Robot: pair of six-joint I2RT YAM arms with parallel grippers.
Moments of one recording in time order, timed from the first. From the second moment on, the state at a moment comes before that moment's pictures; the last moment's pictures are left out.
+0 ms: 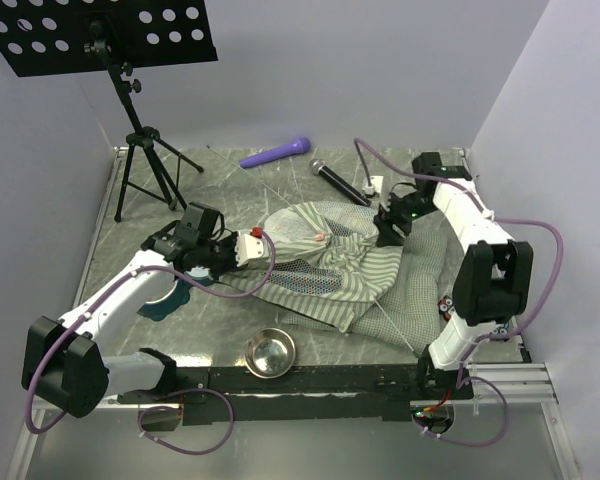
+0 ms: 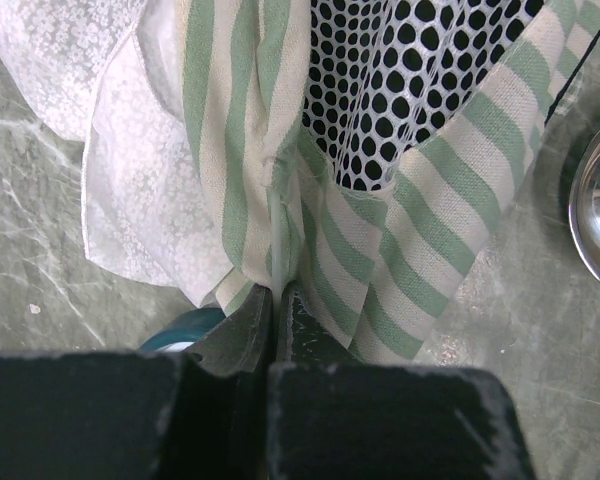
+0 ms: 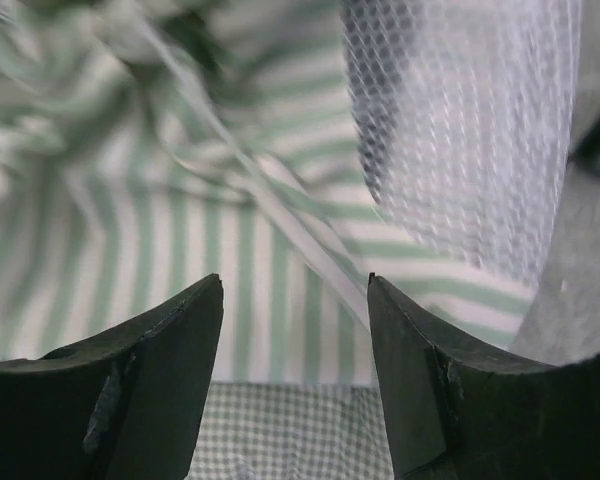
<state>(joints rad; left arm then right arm) -0.43 1.22 0.91 -0.62 0.47 0.89 0.03 1.72 1.44 -1.11 -0.68 -1.19</state>
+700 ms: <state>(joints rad) -0.41 1.22 0.91 -0.62 0.50 0.90 0.15 1.79 1.39 -1.03 -0.68 -1.24</state>
